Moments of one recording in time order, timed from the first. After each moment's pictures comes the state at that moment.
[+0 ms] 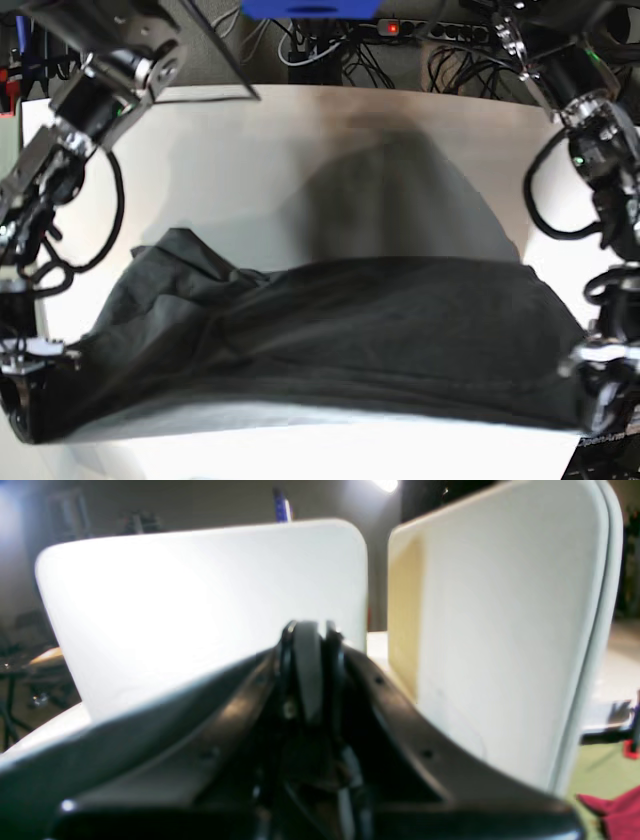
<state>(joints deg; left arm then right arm) -12.0 -14.7 -22.3 107.0 -41.5 -9.0 30.2 20.3 4.4 37.0 94.5 15.3 35.6 -9.1</state>
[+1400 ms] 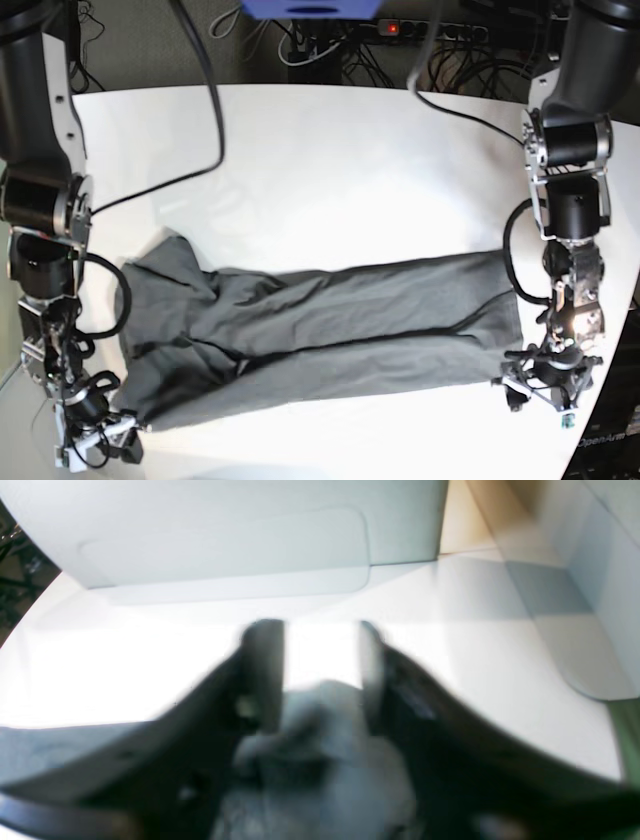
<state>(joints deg) -37.3 -16.9 -5.7 49.1 -9.2 -8.8 20.5 51.5 18.0 5.8 26.3 15.3 28.7 -5.7</state>
